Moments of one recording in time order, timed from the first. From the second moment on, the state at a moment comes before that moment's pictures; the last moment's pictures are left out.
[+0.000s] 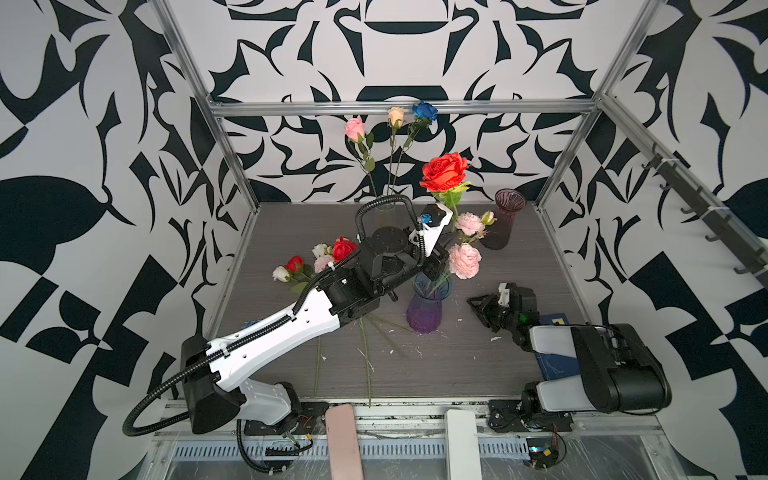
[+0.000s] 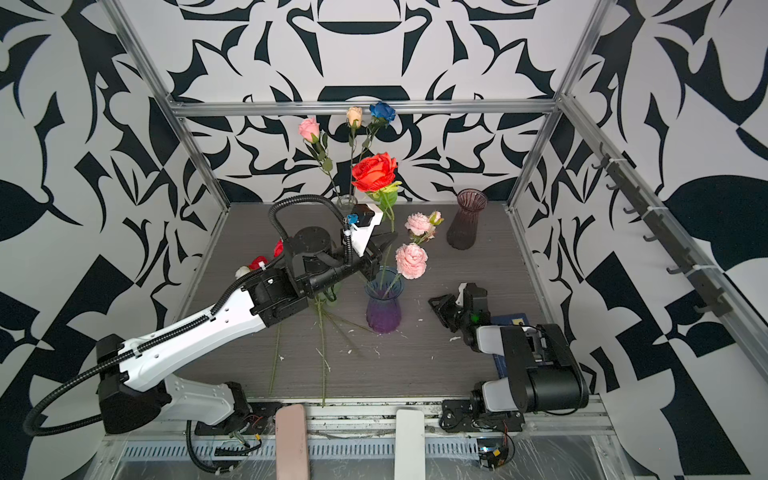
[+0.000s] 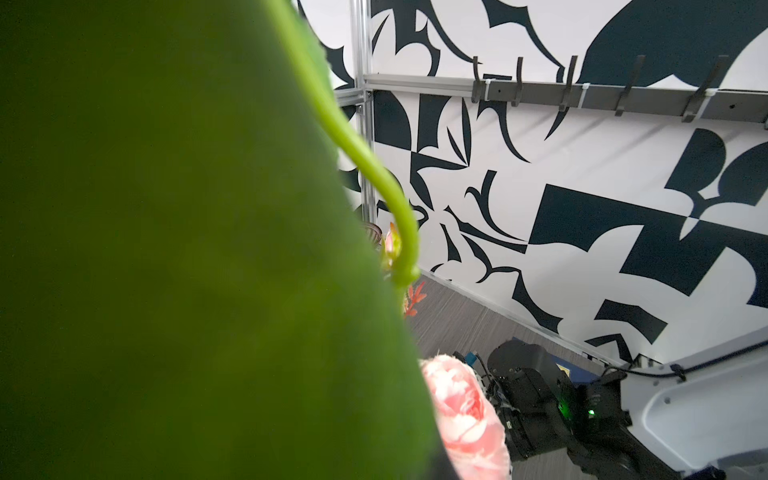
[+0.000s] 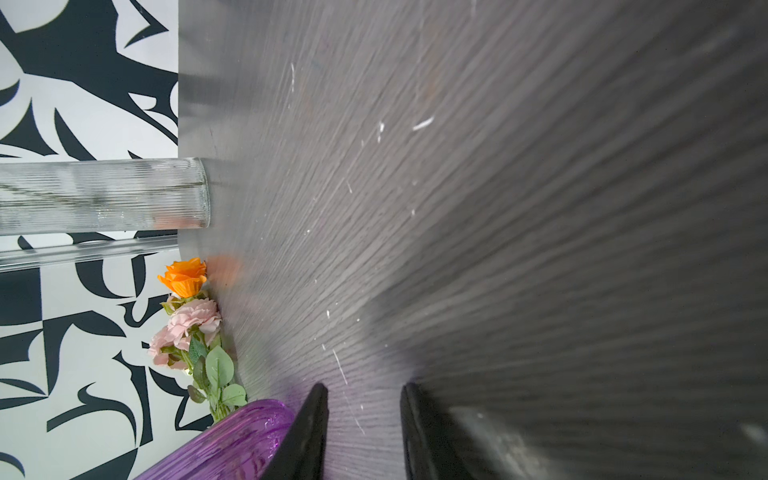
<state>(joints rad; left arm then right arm) -1.04 1.37 1.35 -0.04 -0.09 -0.03 0.05 1.42 0.26 0.43 -0.47 1.01</state>
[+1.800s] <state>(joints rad) -0.99 0.40 0.45 -0.17 0.53 -0.49 0.46 0.50 0.22 -0.13 -0.32 0.44</state>
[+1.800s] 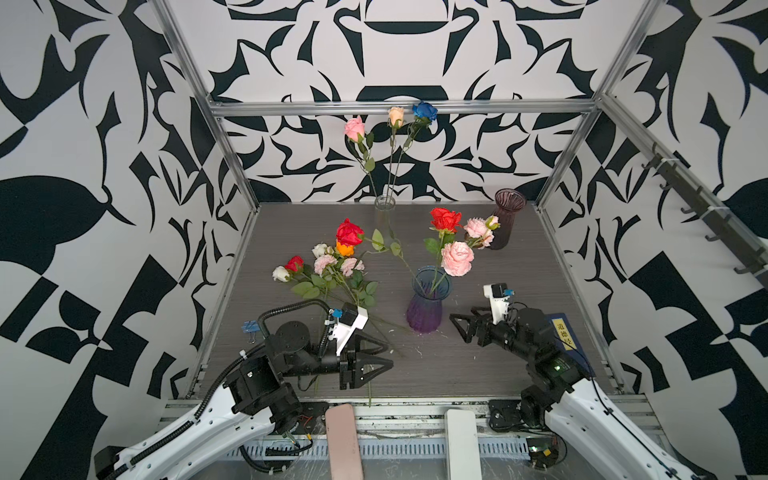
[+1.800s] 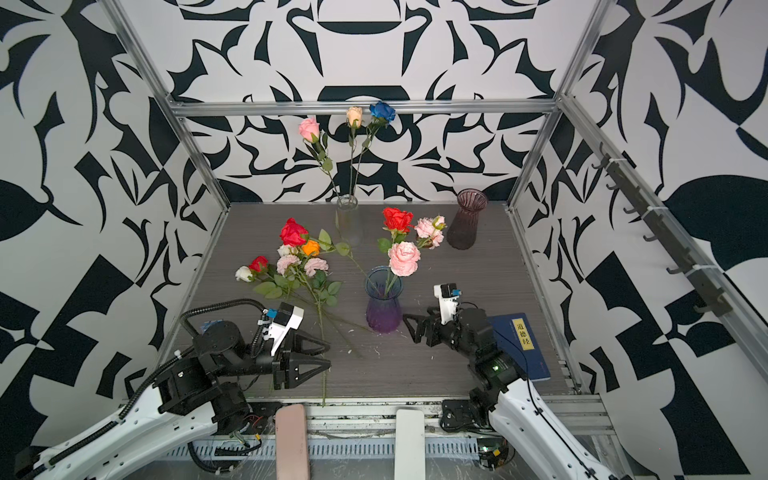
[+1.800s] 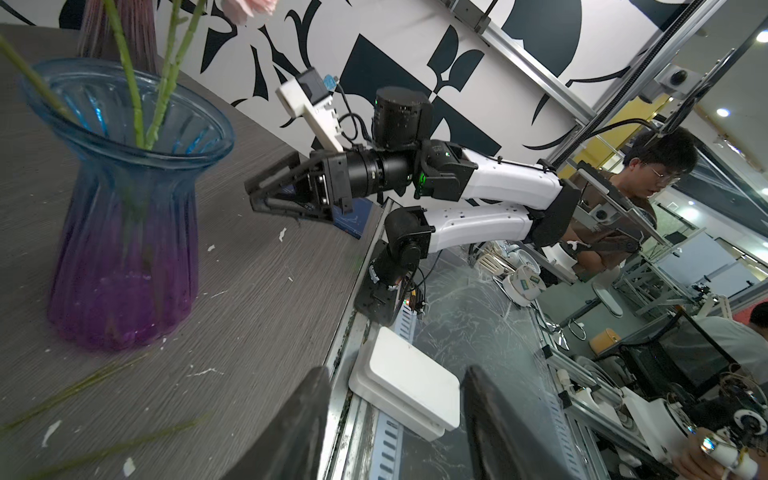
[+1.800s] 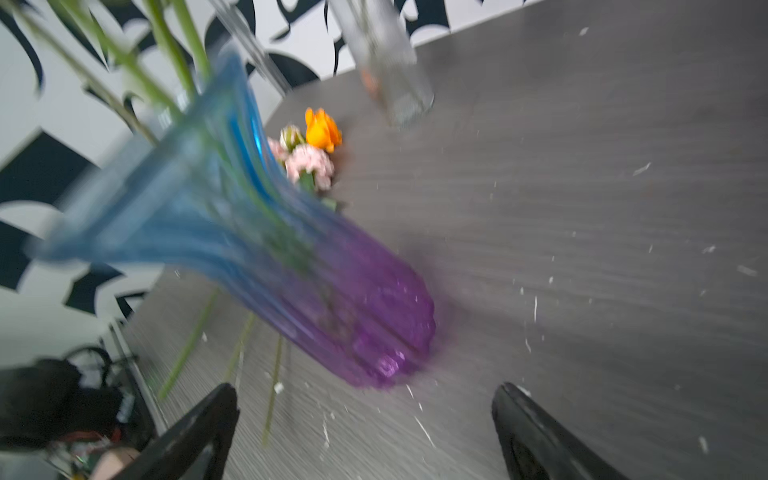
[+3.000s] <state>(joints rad) -0.99 0.12 0.08 0.14 0.28 -0.64 0.73 1.32 0.25 0.99 -0.07 0.17</state>
